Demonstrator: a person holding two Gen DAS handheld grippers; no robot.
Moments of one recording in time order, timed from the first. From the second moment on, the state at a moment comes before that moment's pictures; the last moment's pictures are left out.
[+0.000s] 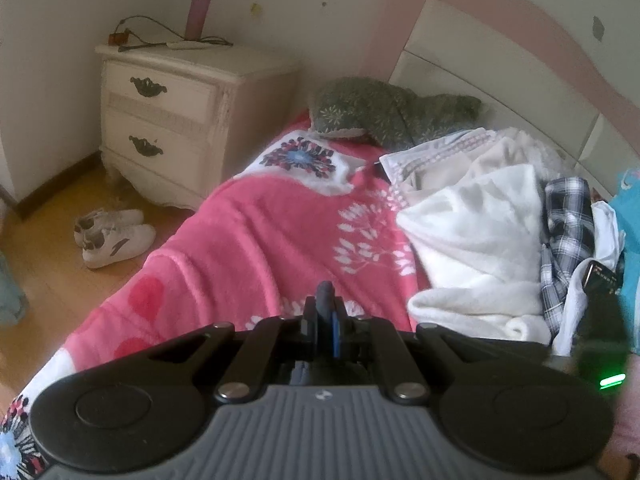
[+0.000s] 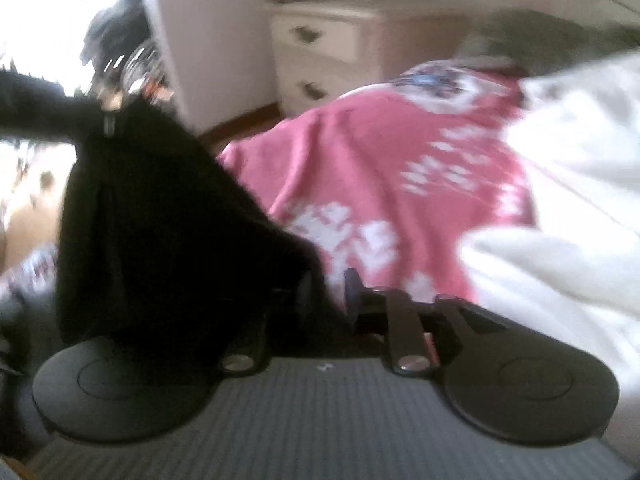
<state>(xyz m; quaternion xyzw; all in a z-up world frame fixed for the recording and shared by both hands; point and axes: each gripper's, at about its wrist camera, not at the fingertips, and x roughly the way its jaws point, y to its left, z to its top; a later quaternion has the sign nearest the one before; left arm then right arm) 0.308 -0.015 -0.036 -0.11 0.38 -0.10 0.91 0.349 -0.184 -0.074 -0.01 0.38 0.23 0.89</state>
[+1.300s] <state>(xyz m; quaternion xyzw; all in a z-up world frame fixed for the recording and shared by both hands) 0.327 -0.002 -0.039 -0.09 0.40 -0.07 0.91 0.305 -0.221 -0.081 -0.14 0.45 0.20 0.86</state>
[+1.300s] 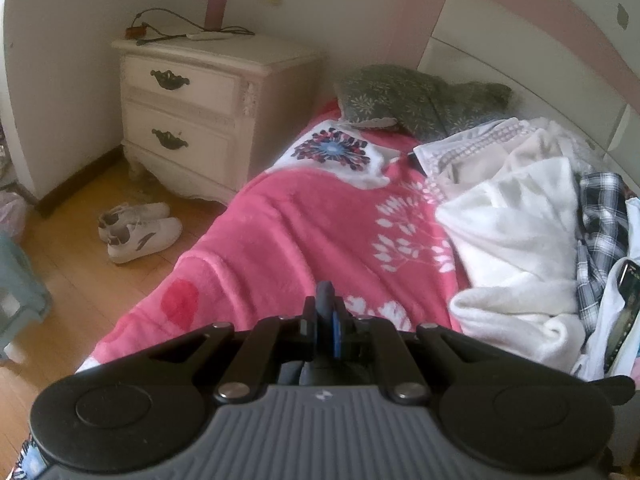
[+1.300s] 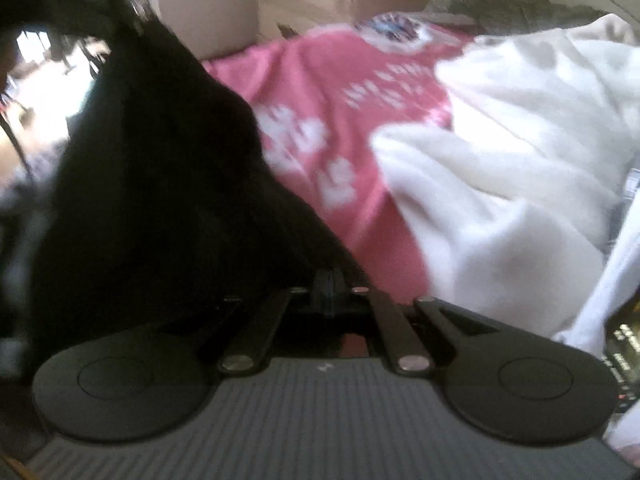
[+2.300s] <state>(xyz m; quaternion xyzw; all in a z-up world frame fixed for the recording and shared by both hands) 0.329 -0.011 -0.033 -0.08 0.40 -0.09 0.91 0.316 -0.210 -0.073 -0.10 0.44 0.23 0.86</state>
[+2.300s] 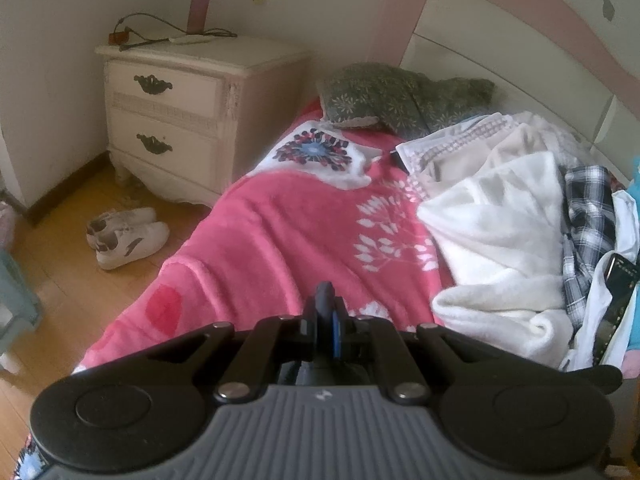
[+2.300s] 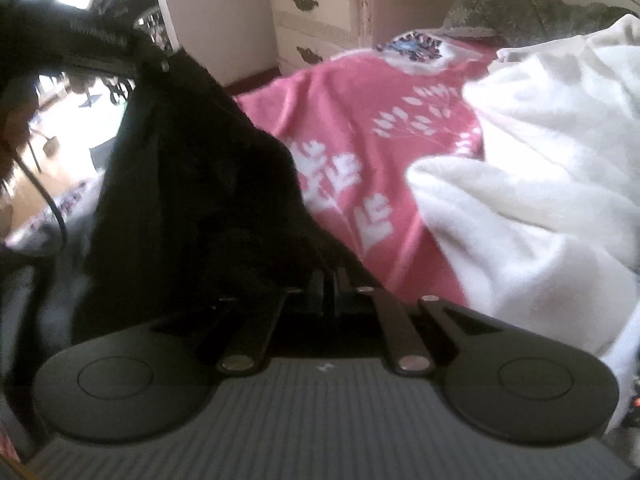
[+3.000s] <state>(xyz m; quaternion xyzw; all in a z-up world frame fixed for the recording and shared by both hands) 0.330 -0.011 -0.029 -0.07 0.40 -0.10 0.91 0.323 -0.205 -0.043 0.01 0.38 0.27 0.89</state>
